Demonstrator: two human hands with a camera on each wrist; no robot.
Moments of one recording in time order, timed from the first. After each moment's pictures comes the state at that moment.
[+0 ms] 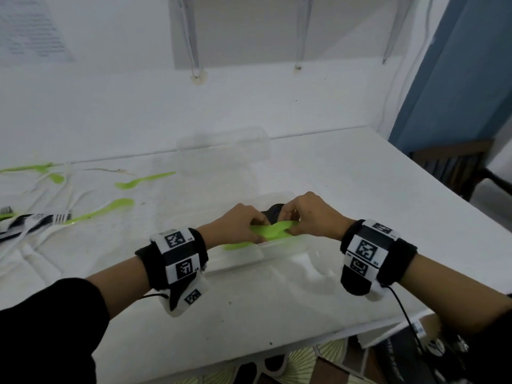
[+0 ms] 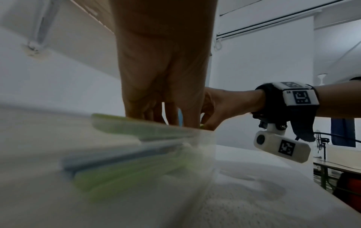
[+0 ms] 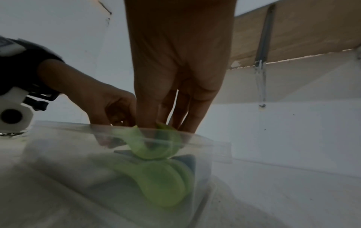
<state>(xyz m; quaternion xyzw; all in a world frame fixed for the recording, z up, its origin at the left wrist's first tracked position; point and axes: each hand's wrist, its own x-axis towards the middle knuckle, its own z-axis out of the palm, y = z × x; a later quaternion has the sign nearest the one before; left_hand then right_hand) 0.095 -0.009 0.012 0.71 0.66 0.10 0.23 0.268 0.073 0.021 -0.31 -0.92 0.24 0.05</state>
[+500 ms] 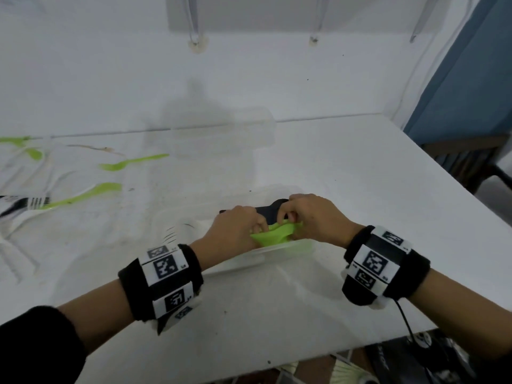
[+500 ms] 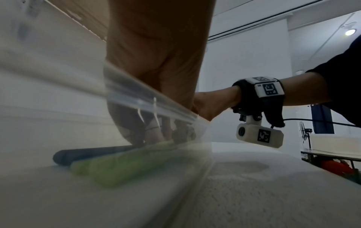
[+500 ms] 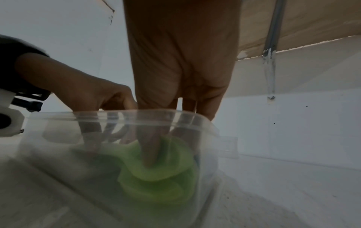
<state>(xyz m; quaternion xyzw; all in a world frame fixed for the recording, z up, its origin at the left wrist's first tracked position) 0.095 -0.012 -0.001 0.68 0.70 0.09 0.18 0.253 0.083 0.014 -0.30 -0.94 0.15 -0.03</state>
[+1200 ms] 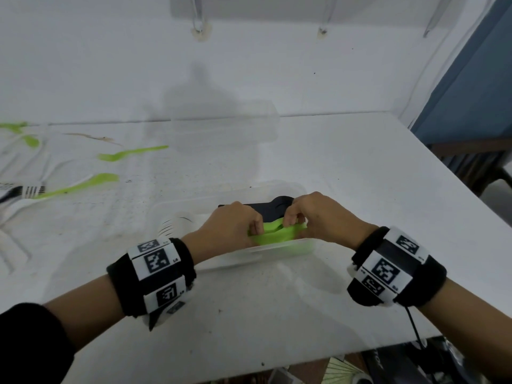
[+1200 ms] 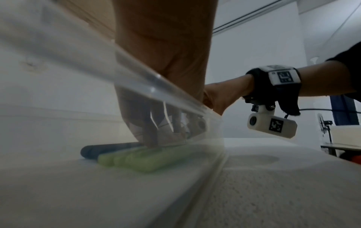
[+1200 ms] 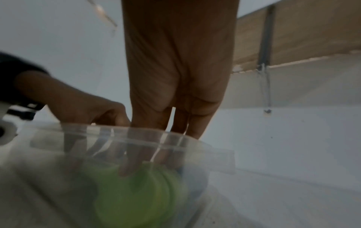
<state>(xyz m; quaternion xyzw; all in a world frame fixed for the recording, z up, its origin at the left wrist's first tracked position) 0.090 -0.008 0.000 0.69 0.70 0.06 0.19 0.263 0.092 0.012 -0.25 -0.95 0.19 -0.02</state>
